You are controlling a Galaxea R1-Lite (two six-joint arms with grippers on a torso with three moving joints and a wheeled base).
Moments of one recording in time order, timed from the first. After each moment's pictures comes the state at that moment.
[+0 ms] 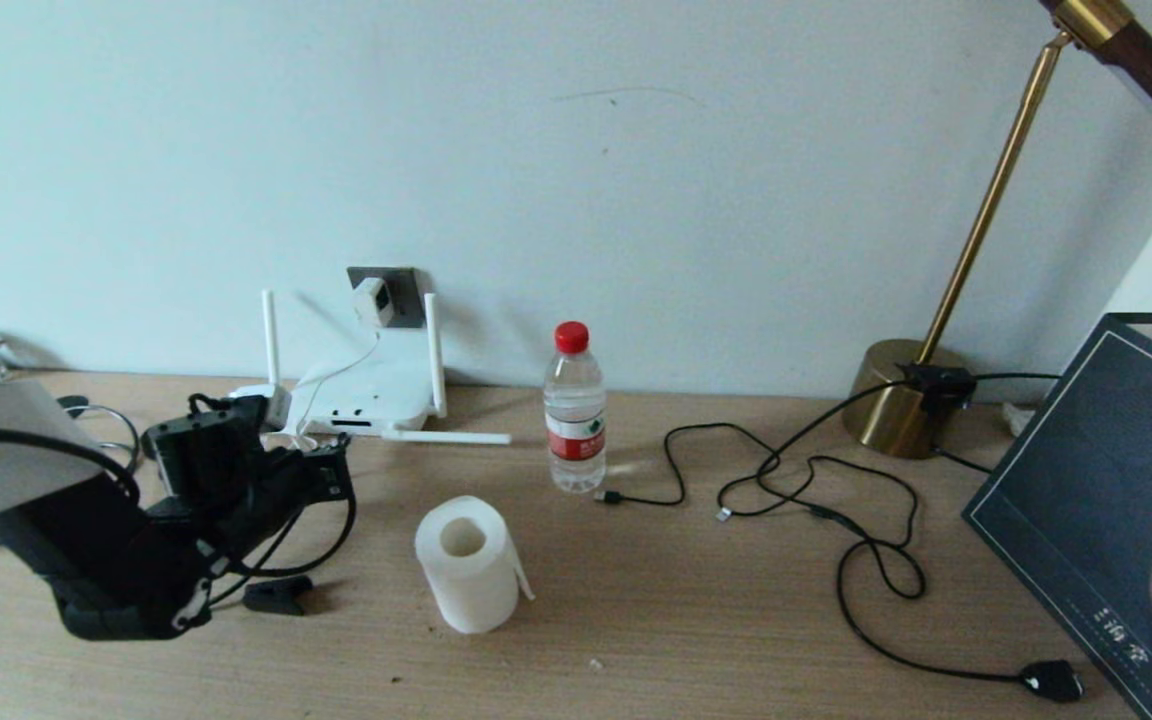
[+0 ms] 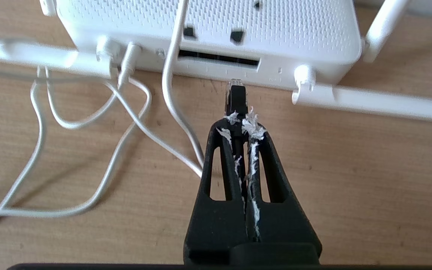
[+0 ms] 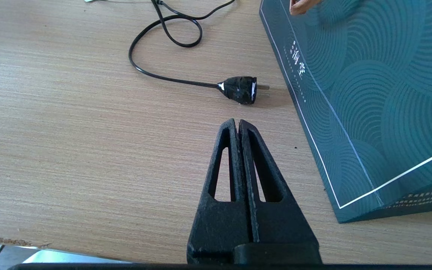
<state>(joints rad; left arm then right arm) 0.00 2.14 -0.69 -1.21 -0.02 -0.02 -0.01 0.00 -0.13 0.31 0.03 -0.04</state>
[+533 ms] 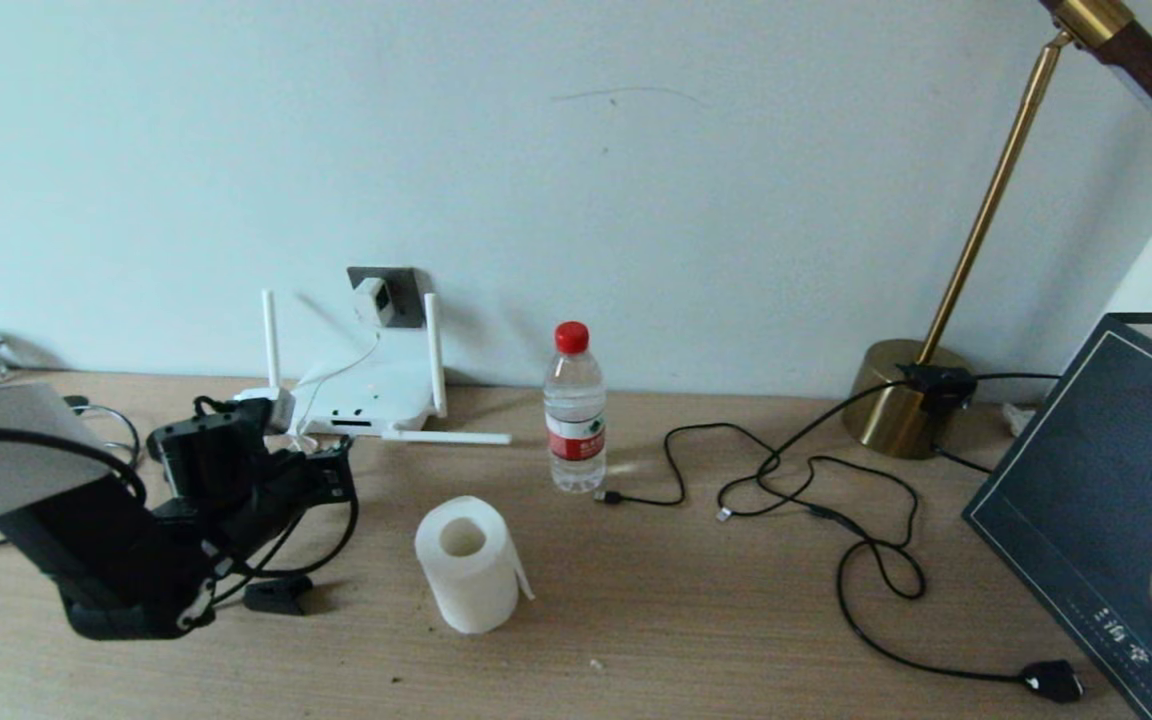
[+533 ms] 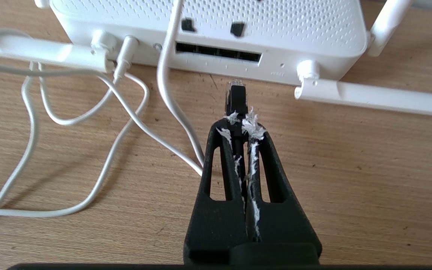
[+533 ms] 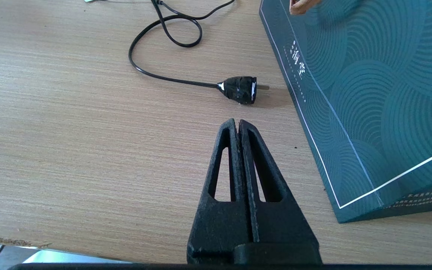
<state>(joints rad) 0.00 2.16 -0.70 -1.21 -0.02 -0.02 -0.01 0.00 -0.13 0.31 0.03 -0.04</state>
